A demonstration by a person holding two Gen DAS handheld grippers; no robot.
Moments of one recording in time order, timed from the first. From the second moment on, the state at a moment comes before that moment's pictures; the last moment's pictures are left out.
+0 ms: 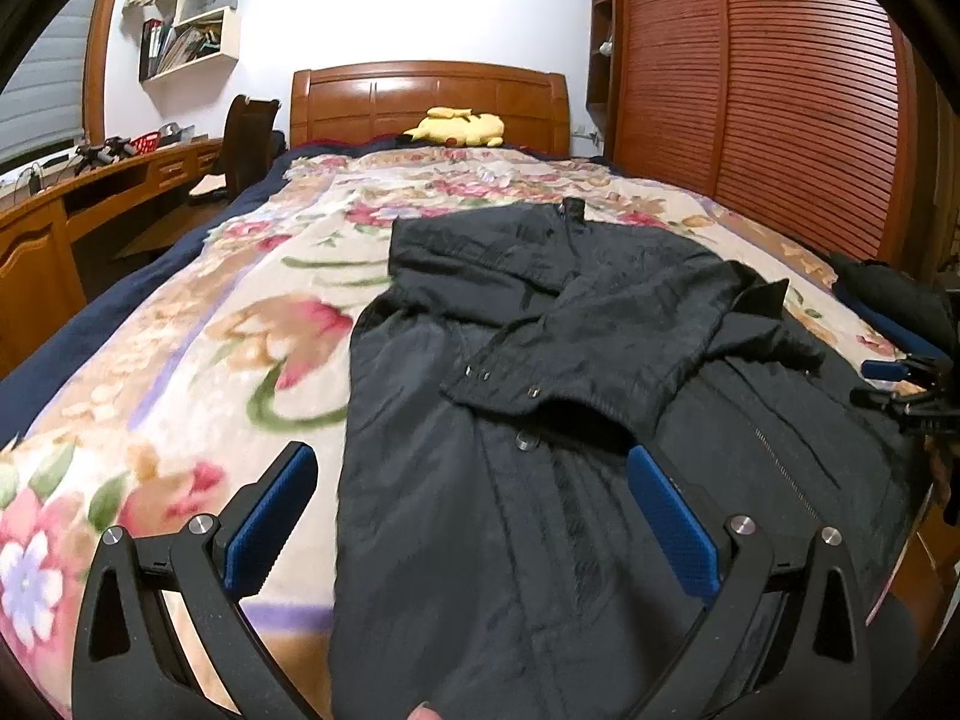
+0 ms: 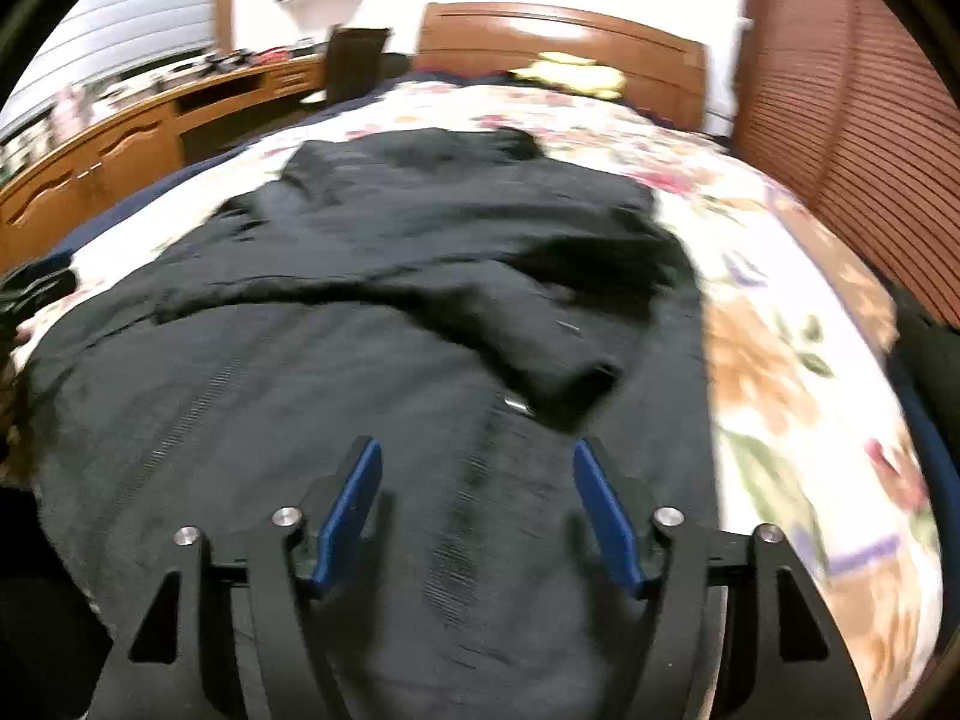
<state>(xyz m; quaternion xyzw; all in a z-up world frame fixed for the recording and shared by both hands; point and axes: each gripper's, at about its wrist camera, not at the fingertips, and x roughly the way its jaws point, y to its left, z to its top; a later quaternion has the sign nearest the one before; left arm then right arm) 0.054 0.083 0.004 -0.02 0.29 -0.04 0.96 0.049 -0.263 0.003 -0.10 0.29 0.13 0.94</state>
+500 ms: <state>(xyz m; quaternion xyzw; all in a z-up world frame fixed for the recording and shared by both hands) 0.006 0.103 0.002 0.00 0.30 -0.03 0.95 0.026 -0.322 0.000 -0.05 0.31 0.10 0.94</state>
